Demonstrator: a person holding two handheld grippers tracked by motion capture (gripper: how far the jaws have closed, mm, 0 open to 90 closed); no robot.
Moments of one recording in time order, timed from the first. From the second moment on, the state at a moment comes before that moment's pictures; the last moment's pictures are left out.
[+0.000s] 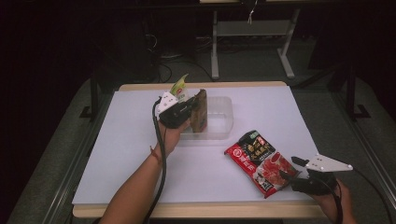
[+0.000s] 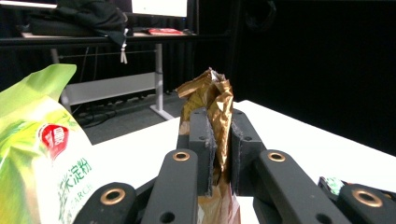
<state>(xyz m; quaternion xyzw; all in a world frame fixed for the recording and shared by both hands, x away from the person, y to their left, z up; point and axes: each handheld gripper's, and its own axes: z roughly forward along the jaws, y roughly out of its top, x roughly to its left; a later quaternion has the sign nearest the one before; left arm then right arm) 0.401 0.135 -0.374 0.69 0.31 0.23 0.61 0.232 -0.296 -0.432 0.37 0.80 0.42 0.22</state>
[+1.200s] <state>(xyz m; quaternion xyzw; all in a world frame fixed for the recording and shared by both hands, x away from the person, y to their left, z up) 0.341 0.150 -0.390 0.80 0.20 0.17 0.55 0.232 -0.294 -0.432 0.37 0.80 0.42 0.20</state>
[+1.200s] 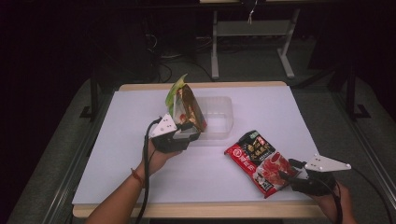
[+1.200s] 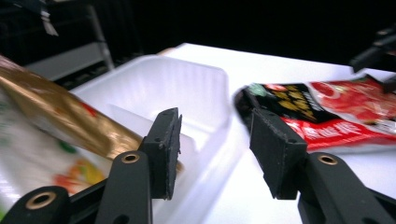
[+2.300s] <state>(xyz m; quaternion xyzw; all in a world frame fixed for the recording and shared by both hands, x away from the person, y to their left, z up) 0.335 0.093 -0.437 0.86 0.16 0.04 0.49 0.249 -0.313 -0.448 0.45 0.79 0.41 0.08</state>
